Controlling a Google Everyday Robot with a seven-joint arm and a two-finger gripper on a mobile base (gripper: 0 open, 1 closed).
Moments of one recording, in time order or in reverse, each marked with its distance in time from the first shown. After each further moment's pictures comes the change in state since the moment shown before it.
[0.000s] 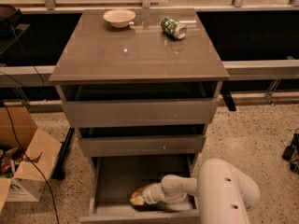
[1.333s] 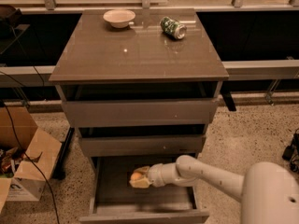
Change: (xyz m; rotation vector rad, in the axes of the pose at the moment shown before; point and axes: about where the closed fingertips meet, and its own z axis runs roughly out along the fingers) arm -0.130 0.062 -0.134 -0.179 -0.250 -0.226
